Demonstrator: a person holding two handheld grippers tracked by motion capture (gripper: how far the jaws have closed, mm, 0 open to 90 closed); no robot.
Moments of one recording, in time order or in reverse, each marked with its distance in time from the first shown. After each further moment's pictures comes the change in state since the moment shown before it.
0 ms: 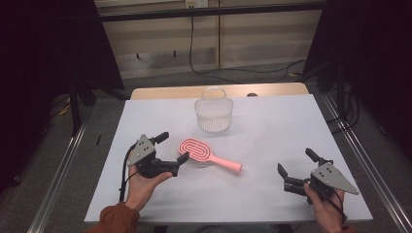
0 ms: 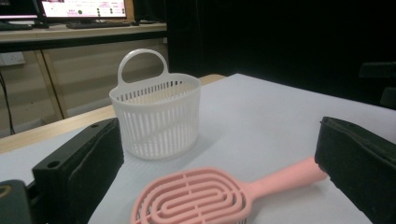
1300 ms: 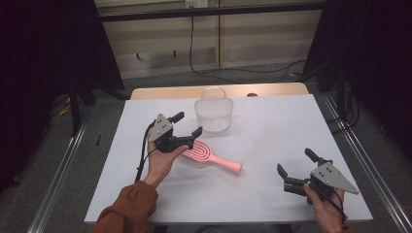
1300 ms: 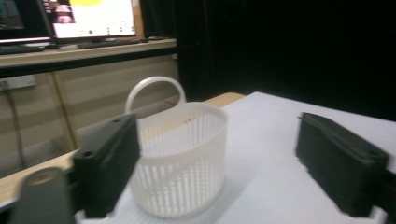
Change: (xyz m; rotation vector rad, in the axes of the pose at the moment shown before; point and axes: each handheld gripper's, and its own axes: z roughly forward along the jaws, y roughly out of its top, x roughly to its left) left arm 0.022 0.012 0.067 -0.063 0.023 0.054; right arm 0.000 -0.001 0.000 0.005 0.011 0.007
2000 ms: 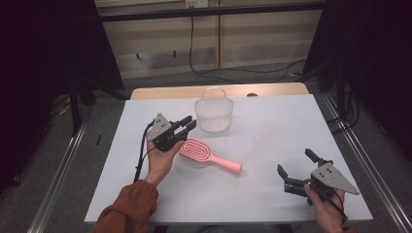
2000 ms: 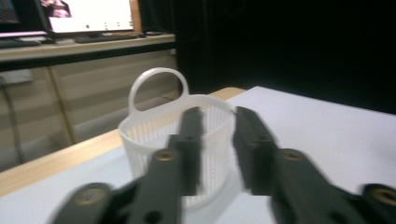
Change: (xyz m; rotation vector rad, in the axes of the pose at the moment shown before) left arm 0.009 -0.006 0.000 0.021 -0.009 -0.022; right arm 0.000 0.000 -0.001 -0.001 0.004 -0.002
